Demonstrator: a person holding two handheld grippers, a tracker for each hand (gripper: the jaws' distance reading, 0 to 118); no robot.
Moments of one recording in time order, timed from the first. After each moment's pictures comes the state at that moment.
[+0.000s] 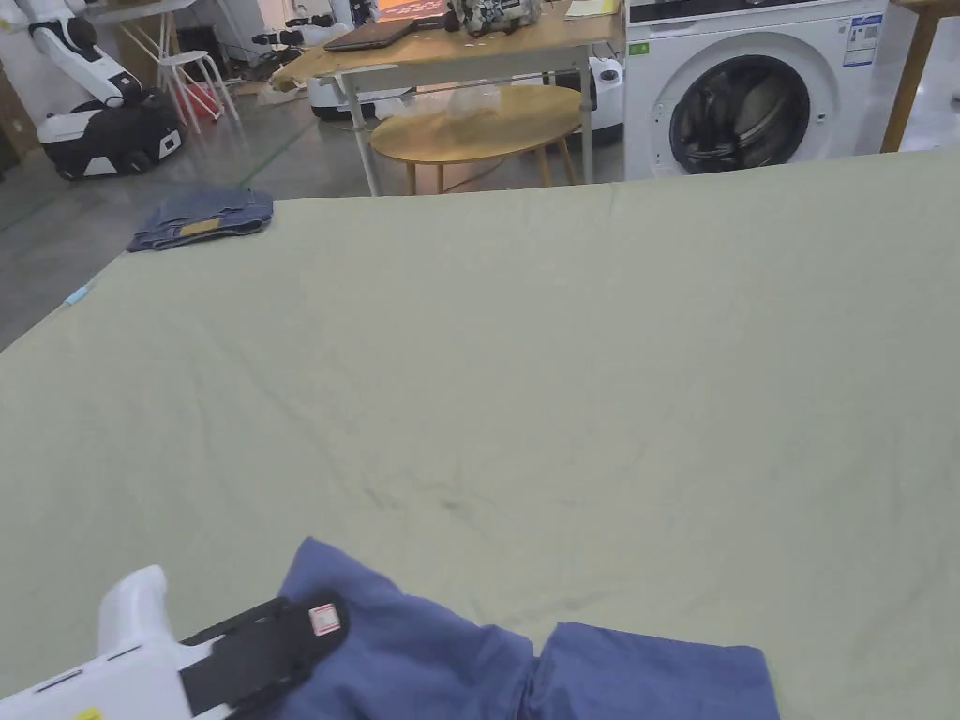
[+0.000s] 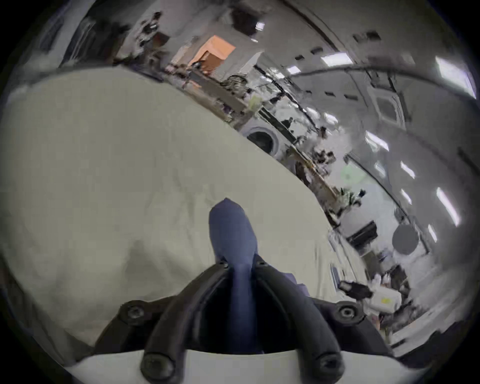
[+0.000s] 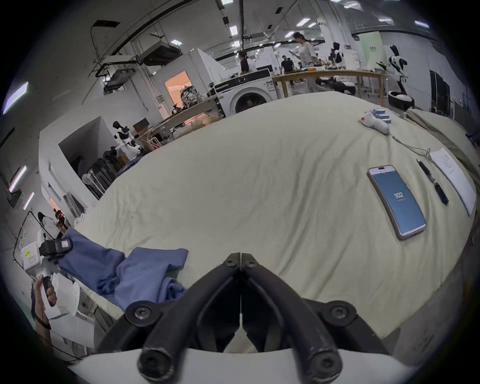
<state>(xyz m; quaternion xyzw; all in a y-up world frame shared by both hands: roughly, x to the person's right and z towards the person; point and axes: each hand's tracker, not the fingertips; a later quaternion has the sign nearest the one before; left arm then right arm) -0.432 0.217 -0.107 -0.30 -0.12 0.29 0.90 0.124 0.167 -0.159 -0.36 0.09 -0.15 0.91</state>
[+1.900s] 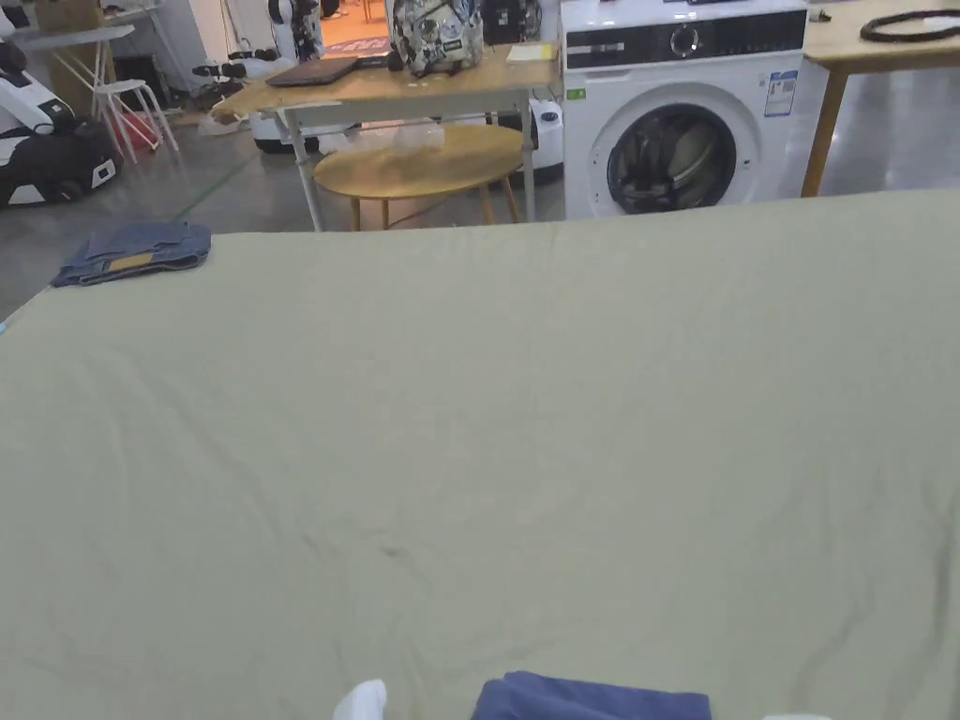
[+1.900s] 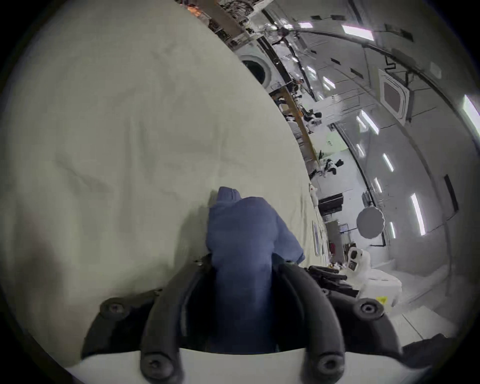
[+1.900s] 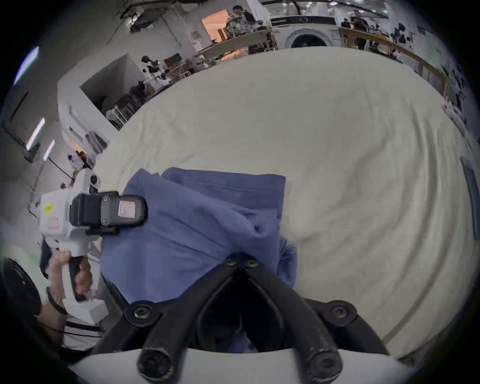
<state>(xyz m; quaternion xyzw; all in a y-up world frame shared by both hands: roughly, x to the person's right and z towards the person) -0.346 0.097 -0.172 -0.44 -0.23 0.40 0.77 0.001 0.117 -0.188 -0.51 0.23 -0.09 0.83</state>
